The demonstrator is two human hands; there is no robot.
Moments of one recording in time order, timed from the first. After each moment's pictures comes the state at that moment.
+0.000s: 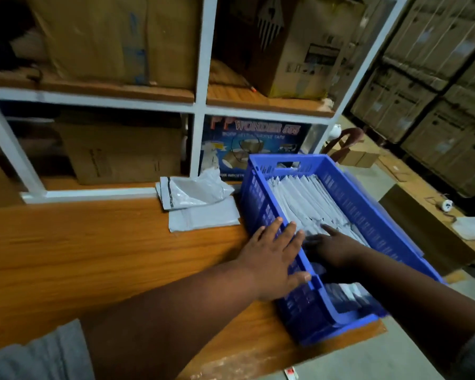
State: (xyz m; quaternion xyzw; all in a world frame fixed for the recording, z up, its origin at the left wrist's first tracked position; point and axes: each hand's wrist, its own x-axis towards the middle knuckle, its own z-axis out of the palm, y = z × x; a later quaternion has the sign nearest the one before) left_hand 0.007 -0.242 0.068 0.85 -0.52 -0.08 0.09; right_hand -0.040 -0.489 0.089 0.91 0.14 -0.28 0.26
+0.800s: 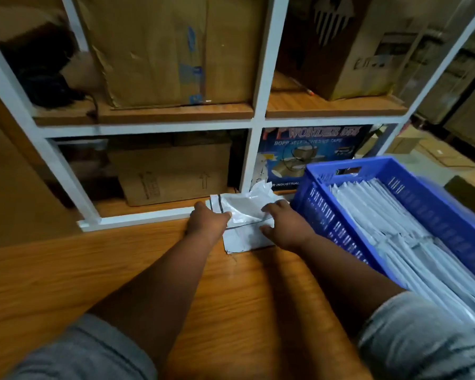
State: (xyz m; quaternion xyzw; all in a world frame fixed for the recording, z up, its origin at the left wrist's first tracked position) left_hand 0.259 -0.084 0.020 0.90 0.08 -0.14 0.41; right_hand 0.167 -0.285 0.040 0.98 -0.07 -0.04 -0.18
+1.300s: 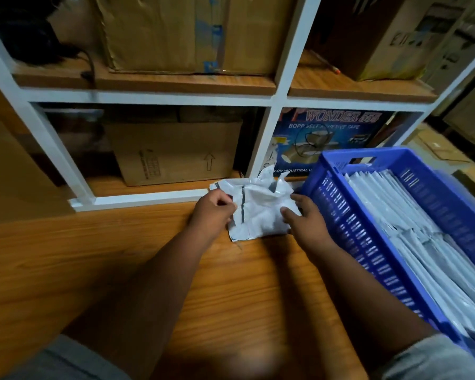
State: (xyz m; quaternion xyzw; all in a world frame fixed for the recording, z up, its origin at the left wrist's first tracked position) left_hand 0.254 -0.061 -0.013 0.74 -0.03 -0.18 0.64; right_hand 0.148 -0.288 0.005 0.83 -0.26 0.08 -0.50
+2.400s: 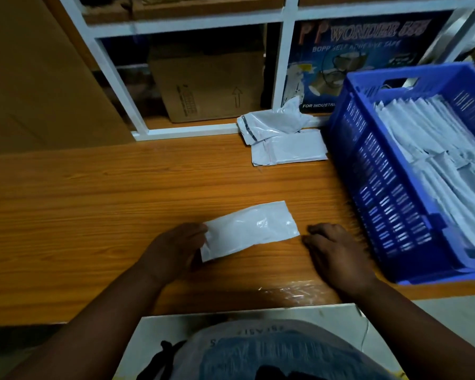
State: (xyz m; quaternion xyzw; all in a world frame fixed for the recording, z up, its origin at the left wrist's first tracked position) left_hand 0.012 0.147 -0.094 0.90 -0.42 0.03 0.11; right_hand -0.097 -0.289 -0.078 0.98 0.10 0.08 -0.15
